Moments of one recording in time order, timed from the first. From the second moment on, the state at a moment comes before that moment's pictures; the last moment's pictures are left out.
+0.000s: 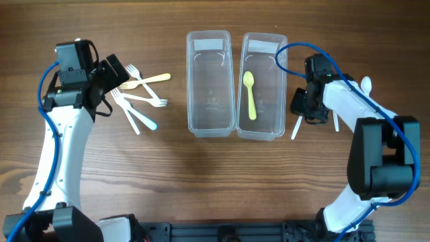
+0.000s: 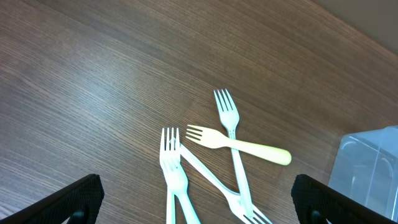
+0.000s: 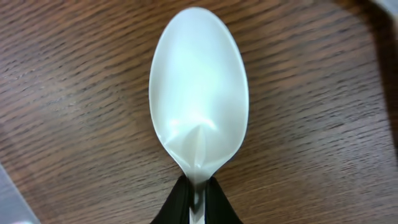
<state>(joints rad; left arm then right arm) 0.11 1.46 1.17 -0.60 -0.09 -0.41 0.04 1.88 1.11 -0.66 0.07 0.44</state>
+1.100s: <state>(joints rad) 0.11 1.46 1.17 -0.60 -0.09 -0.41 0.28 1.81 1.38 -0.67 0.00 0.31</state>
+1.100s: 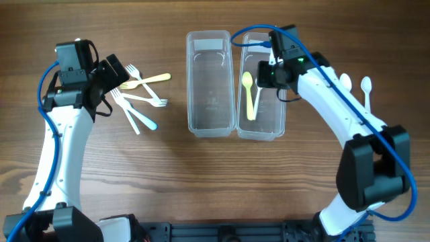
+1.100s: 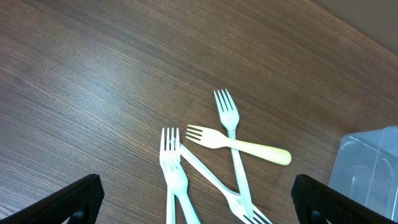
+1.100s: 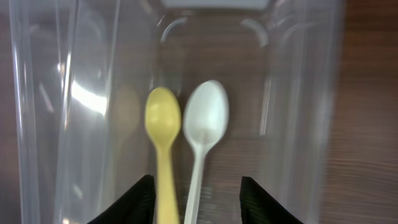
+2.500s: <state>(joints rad) 0.11 1.46 1.17 -0.64 -0.09 -0.41 -0.28 2.00 1.29 -0.74 -0.08 -0.26</state>
